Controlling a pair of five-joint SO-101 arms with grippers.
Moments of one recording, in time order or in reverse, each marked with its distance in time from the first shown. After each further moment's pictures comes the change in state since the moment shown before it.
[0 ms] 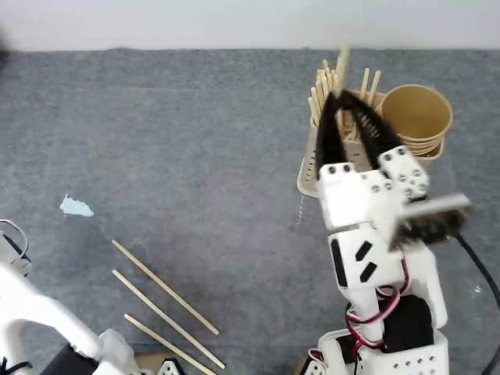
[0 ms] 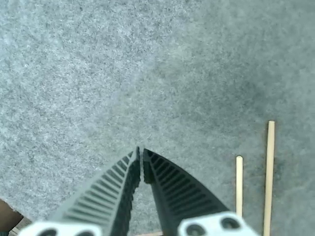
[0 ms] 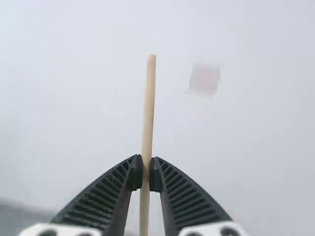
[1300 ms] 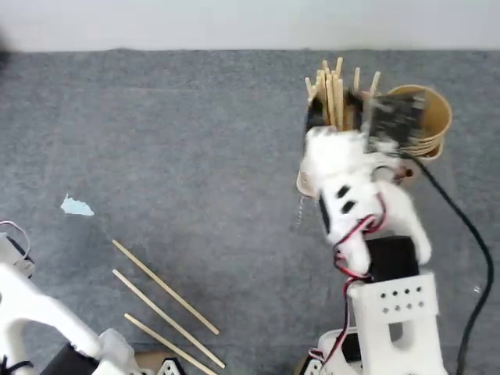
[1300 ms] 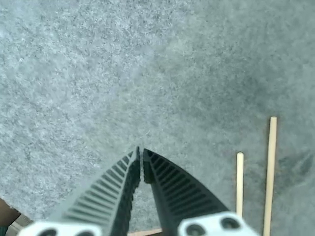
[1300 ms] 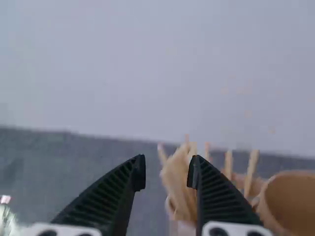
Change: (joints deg) left arm 0.0 0.0 1.5 -0.4 0.1; right arm -1.5 20.7 -8.9 23.2 -6.9
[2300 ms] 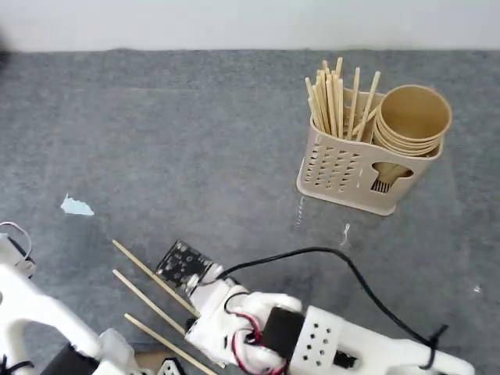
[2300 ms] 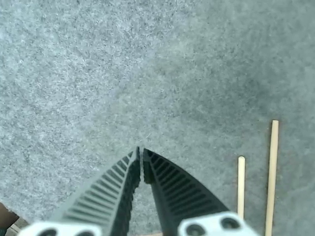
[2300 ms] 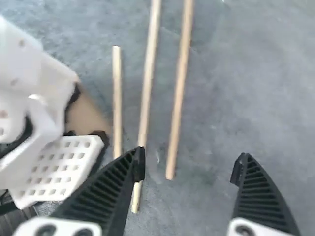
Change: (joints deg) left arm 0.0 0.0 1.1 -1.4 0.1; right arm -57.4 0.4 25.5 14.4 -11.6
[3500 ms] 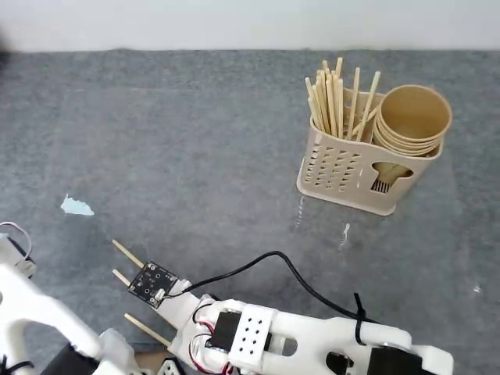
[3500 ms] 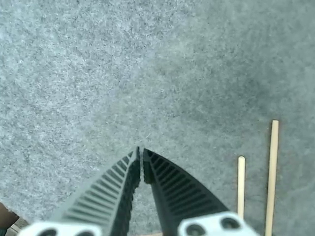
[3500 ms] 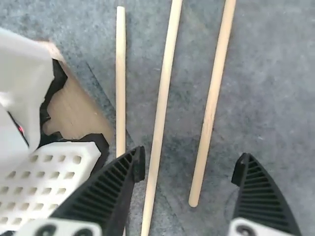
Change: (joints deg) left arm 0.0 0.0 0.0 0.0 0.1; right arm -4.4 28.7 -1.6 -17.1 -3.5
